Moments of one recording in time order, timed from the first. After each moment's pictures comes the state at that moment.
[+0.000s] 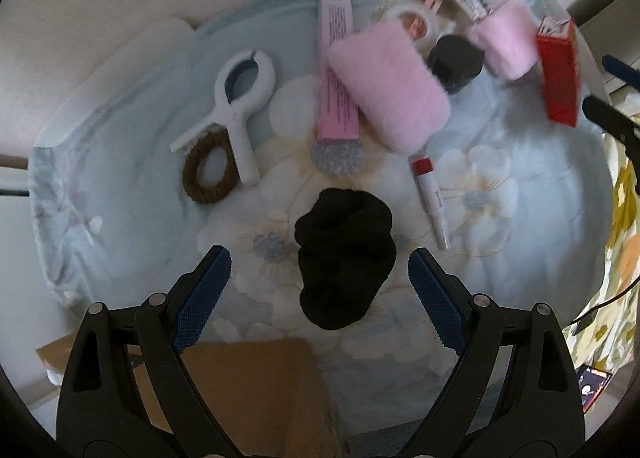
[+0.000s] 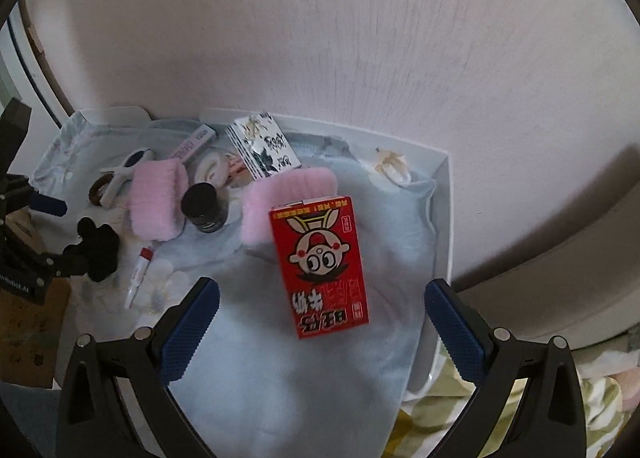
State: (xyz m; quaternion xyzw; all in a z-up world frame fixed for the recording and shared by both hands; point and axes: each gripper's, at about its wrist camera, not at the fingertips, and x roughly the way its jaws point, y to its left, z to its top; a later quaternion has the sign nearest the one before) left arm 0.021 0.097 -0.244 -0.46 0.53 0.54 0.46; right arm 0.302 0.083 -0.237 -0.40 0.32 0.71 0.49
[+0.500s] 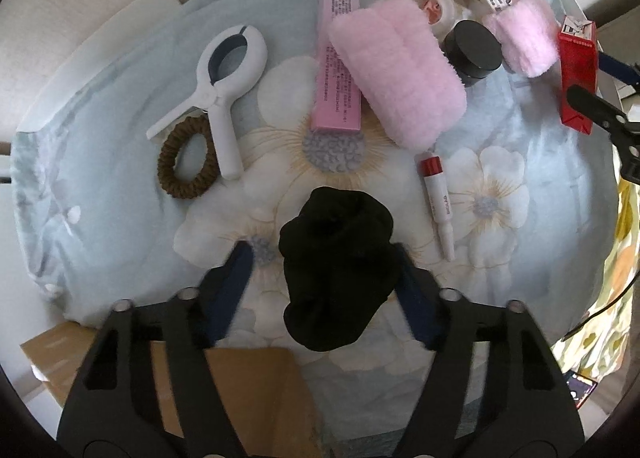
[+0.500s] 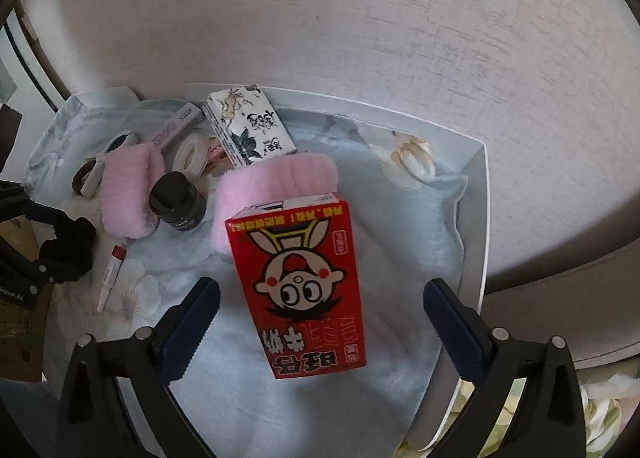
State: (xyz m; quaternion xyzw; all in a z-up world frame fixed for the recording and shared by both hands) left arm 0.013 0.093 -0.263 -0.48 0.52 0.53 0.46; right arm 0.301 0.104 -0.266 -0.44 0.31 0.72 0.44
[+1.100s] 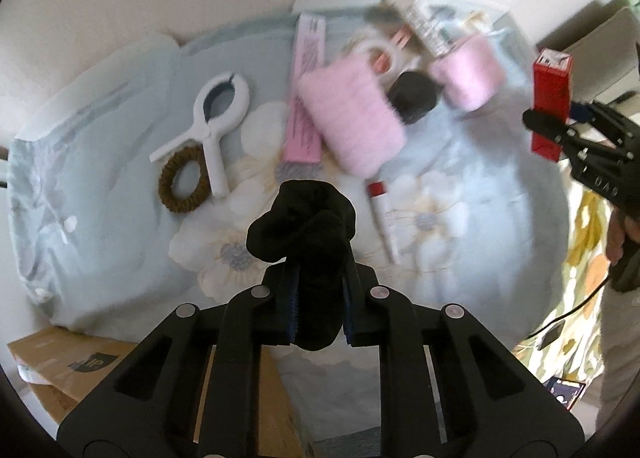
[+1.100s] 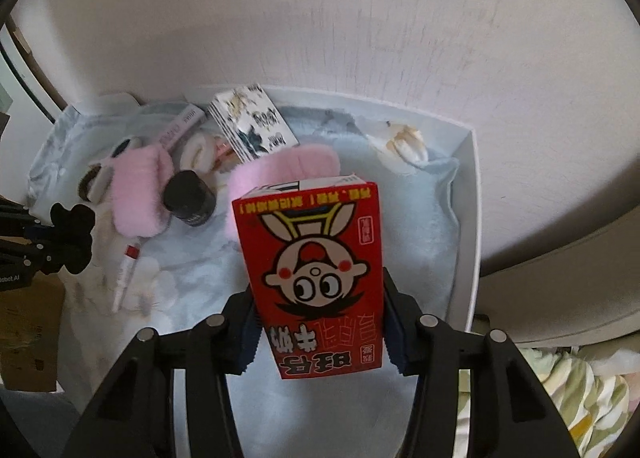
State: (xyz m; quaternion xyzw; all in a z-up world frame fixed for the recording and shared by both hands) left arm 0.019 0.070 -0.217 -0.47 0.46 0.53 0.53; right arm 0.308 0.073 -0.241 -0.45 0.31 0.71 0.44
